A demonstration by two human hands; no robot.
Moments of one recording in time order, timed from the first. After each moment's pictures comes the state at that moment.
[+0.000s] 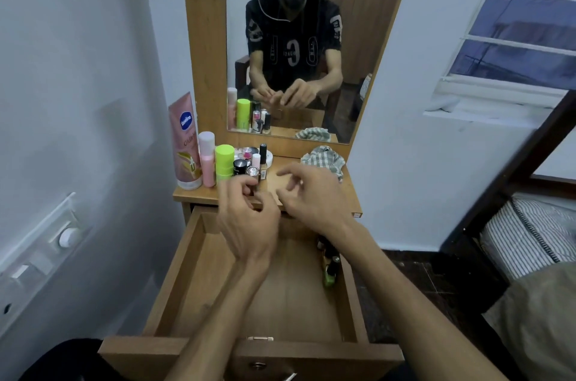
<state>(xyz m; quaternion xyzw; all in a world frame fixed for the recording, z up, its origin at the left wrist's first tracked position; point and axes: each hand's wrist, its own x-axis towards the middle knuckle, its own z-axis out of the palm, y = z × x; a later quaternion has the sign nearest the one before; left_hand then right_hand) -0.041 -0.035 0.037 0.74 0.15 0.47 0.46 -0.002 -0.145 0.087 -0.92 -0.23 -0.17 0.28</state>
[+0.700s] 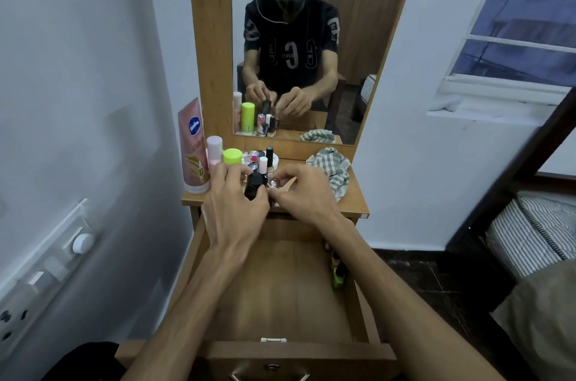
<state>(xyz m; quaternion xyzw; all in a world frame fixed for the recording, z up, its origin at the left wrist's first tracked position) -0.034 0.020 0.054 0.86 0.10 0.39 0.32 0.023 -0.115 0.074 -0.91 -0.19 -0.15 0.33</state>
